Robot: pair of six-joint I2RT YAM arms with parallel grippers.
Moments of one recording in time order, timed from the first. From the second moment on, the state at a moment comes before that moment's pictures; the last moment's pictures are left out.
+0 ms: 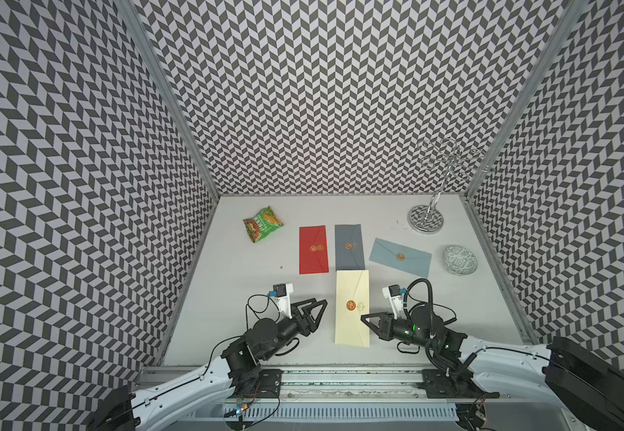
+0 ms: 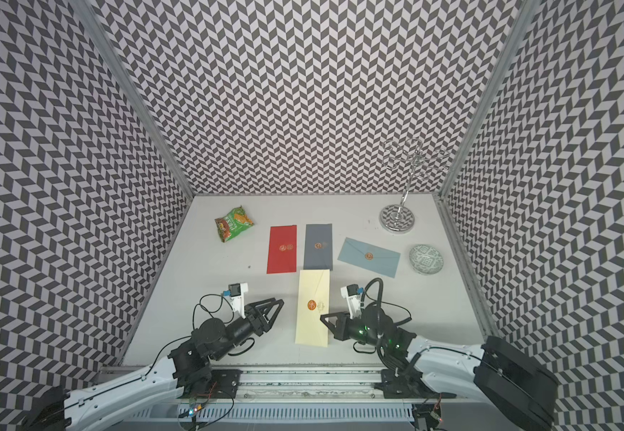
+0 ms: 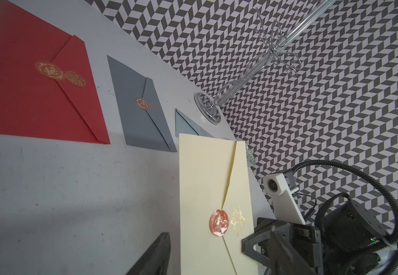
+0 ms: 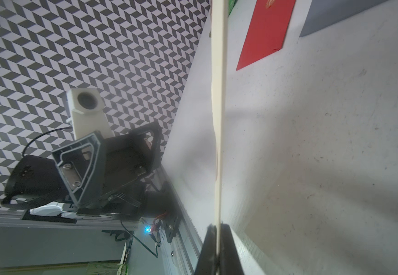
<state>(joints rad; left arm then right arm) -0.98 0.50 0.01 0.39 -0.17 -0.87 0.94 1.02 0.07 0.64 -0.20 0.99</state>
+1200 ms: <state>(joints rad) -0.69 0.70 0.03 0.62 0.32 -0.79 0.94 0.87 0.04 0.68 -0.31 0.86</state>
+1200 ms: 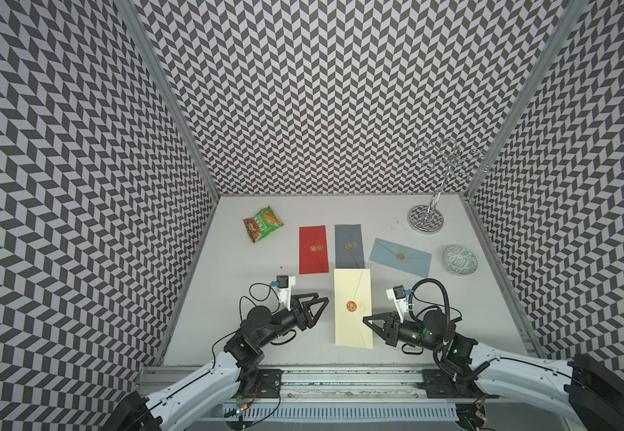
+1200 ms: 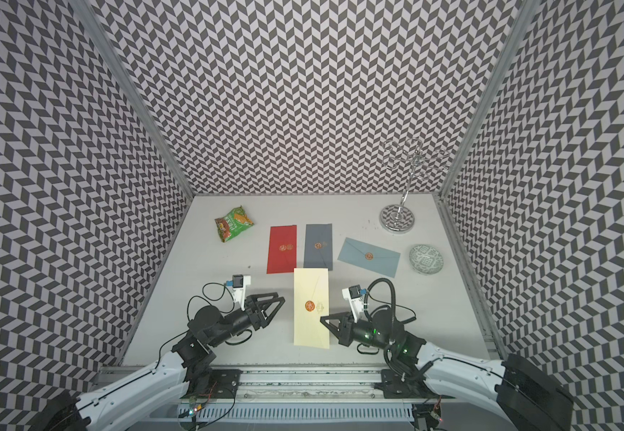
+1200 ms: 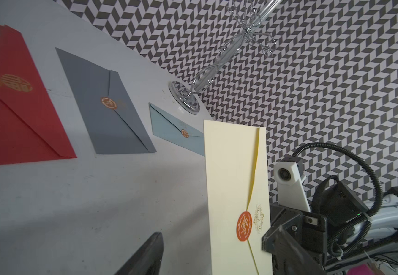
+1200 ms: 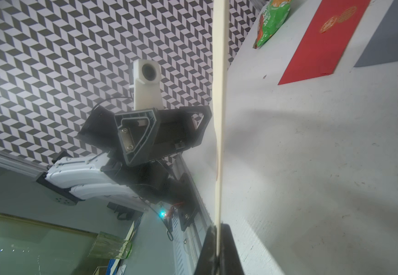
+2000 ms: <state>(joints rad) -0.67 0.98 0.07 0.95 0.56 -0.80 0.96 0.98 0.04 0.76 -0.44 0.81</state>
